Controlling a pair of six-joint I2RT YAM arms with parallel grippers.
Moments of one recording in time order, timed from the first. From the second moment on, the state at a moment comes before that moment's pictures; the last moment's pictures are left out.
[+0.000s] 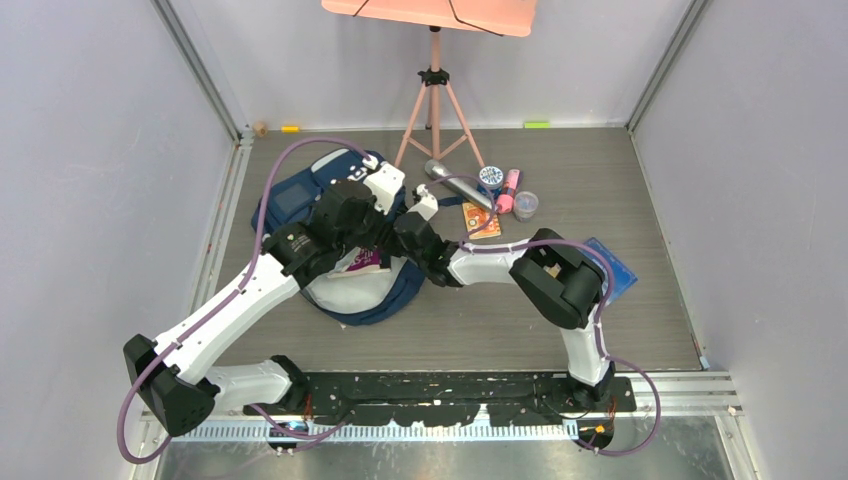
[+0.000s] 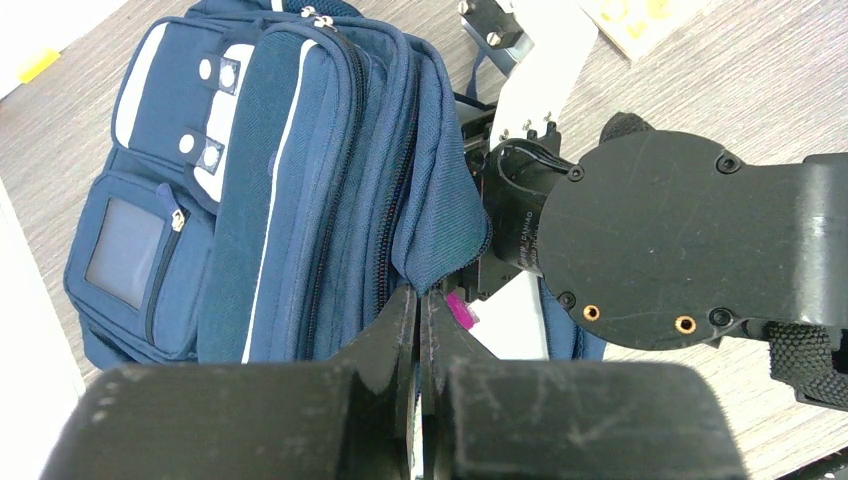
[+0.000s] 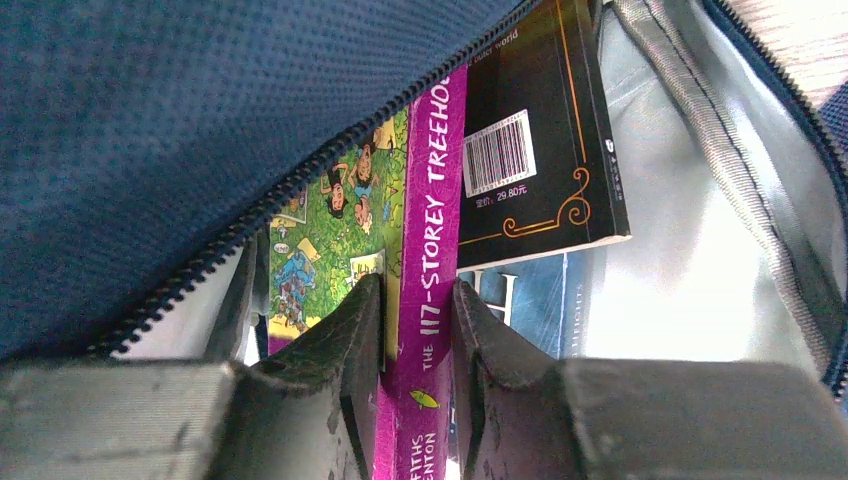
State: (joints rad) left arm -0.72 1.17 1.18 -0.59 -0.27 0.07; right arm 0.91 2.01 1.19 0.43 0.29 1.02
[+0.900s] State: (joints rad) left arm -0.72 1.17 1.18 -0.59 -0.27 0.07; right arm 0.92 1.75 1.00 0.31 0.49 0.83
